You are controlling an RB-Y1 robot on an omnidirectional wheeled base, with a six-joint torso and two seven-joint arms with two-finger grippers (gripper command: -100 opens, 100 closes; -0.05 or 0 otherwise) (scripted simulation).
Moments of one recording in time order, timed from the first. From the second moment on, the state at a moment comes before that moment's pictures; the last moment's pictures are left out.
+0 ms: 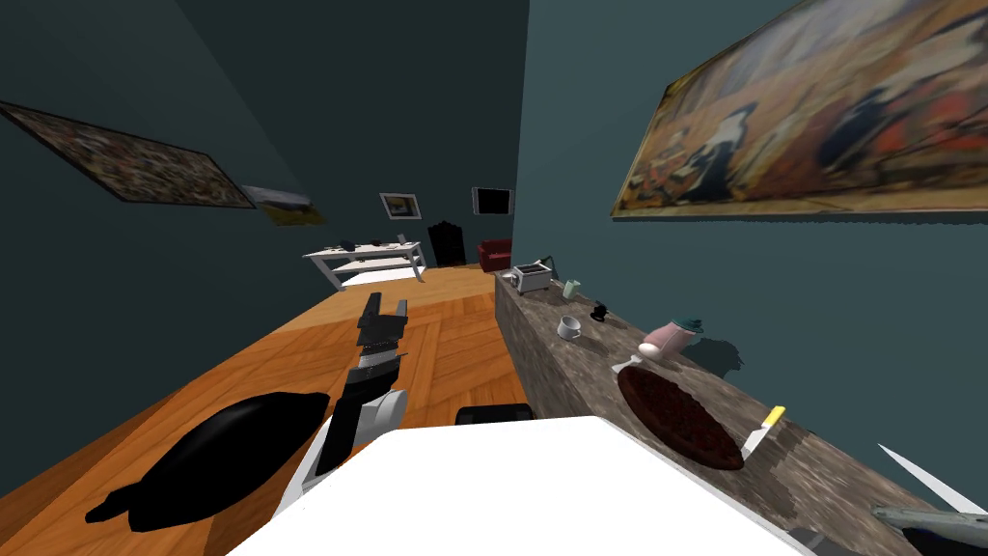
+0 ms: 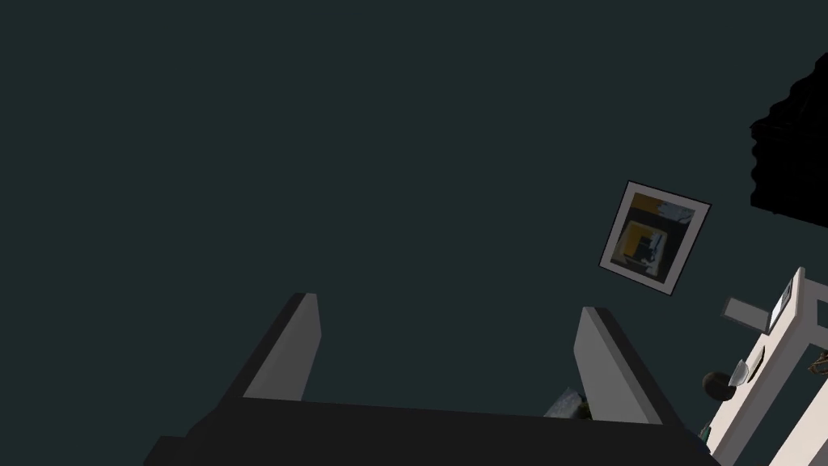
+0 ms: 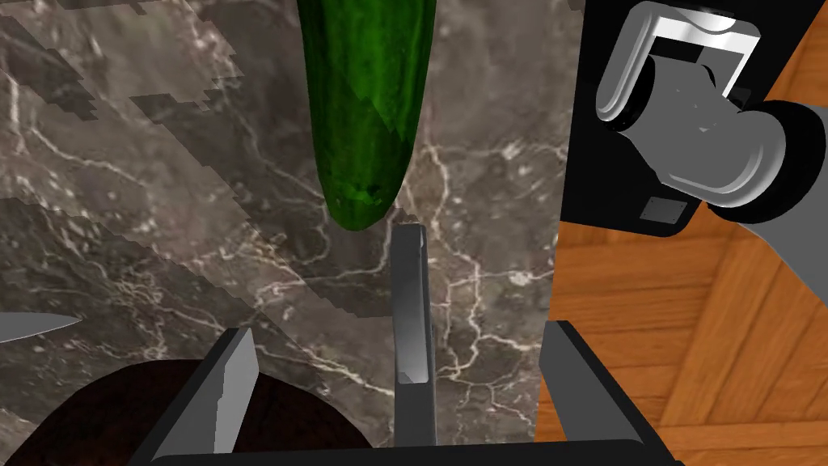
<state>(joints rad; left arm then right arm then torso) 0.49 0.04 0.08 -2.24 0.04 -0.45 0.15 2.03 -1.32 -0.67 -2.32 -1.15 0.32 1.65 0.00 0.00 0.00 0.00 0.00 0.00</state>
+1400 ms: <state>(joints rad) 0.49 0.04 0.08 -2.24 0.04 -0.45 0.15 1.95 -1.46 -0.57 -2.24 -1.14 0.31 1.62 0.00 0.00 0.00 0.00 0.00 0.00</state>
